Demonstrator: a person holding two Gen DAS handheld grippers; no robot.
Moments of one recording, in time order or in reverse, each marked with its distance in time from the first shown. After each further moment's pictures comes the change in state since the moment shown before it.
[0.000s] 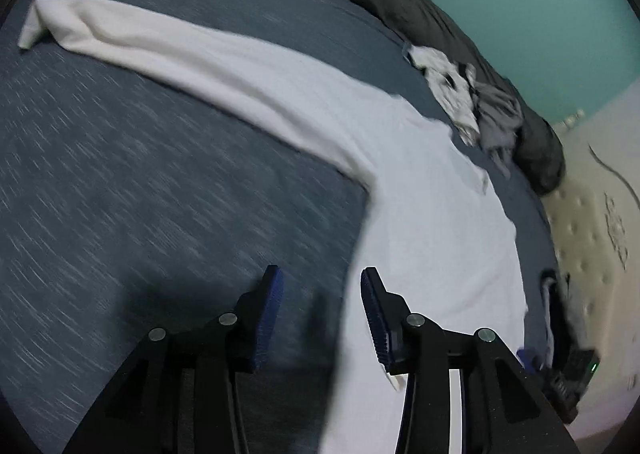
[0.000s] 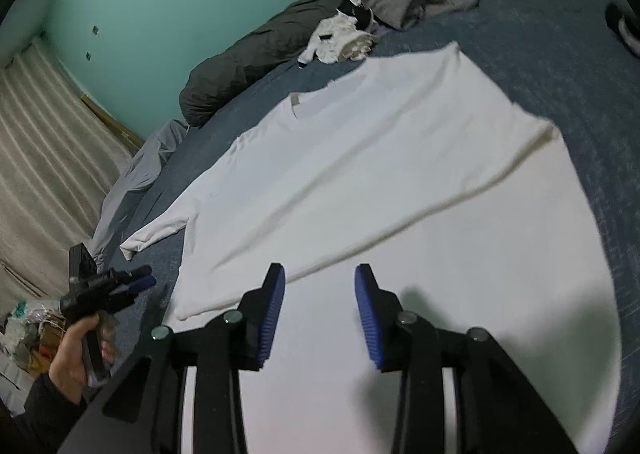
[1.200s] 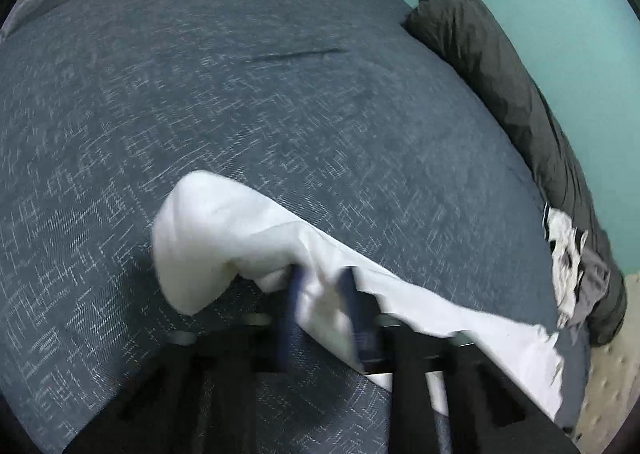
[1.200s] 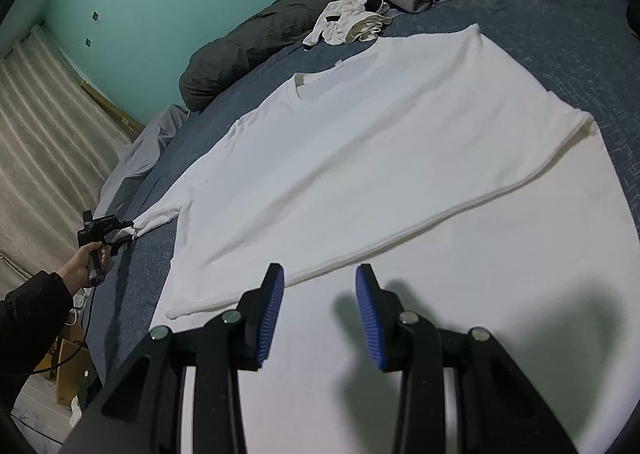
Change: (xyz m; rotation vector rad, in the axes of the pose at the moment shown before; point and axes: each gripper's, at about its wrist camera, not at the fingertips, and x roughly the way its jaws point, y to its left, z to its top) left arm -0.026 0.188 0.176 -0.271 -0.194 0.264; right arm 0.029 0.006 0.001 -0.044 0.043 0.005
